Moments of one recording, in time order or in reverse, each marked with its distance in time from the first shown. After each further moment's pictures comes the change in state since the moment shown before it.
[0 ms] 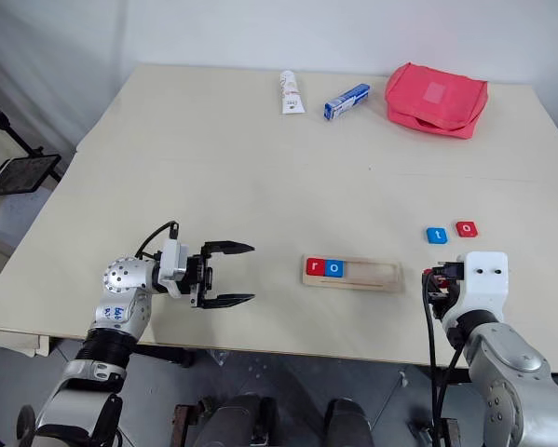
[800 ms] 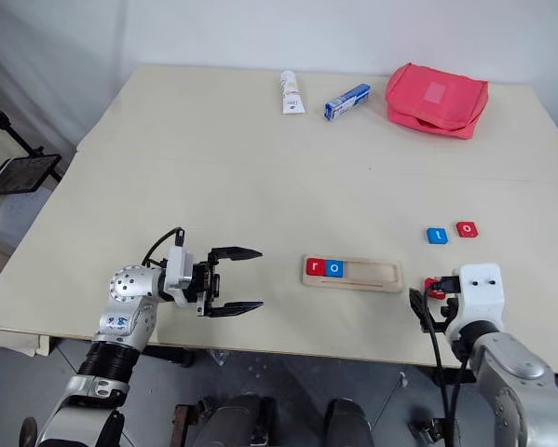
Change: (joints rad) left arm 0.084 -0.028 -0.015 -0.165 -0.001 0.073 0.067; right arm 0.111 -0.129 0.035 0.047 0.027 -0.113 0.097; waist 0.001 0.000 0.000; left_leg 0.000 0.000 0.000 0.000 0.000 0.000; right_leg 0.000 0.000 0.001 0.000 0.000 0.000
